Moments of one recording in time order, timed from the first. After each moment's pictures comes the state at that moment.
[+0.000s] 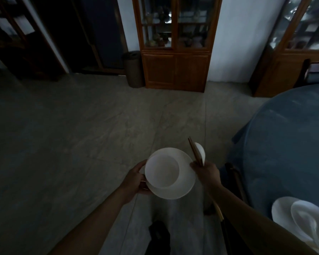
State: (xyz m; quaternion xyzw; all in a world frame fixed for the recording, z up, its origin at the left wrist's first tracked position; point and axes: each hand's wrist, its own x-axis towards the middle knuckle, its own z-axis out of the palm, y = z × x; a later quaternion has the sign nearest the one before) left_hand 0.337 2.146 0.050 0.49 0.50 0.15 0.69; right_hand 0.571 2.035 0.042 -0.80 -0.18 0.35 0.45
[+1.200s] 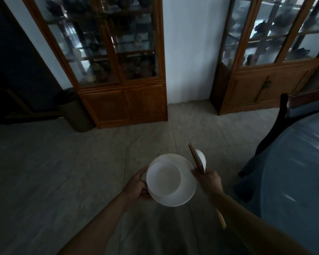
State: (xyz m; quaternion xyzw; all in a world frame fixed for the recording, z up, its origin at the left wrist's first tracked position) left_hand 0.811 2.592 0.073 0.60 0.42 0.02 0.68; right_hand 0.991 2.413 0.051 -0.80 -0.07 0.30 0.51
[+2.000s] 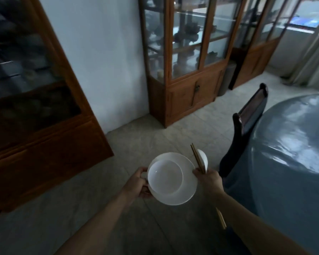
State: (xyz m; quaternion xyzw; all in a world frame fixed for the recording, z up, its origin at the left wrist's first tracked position) left_hand 1.238 2.767 0.067 0.67 0.26 -0.17 0.67; right_hand 1.307 2.518 0.043 -0.81 0.16 0.13 0.55
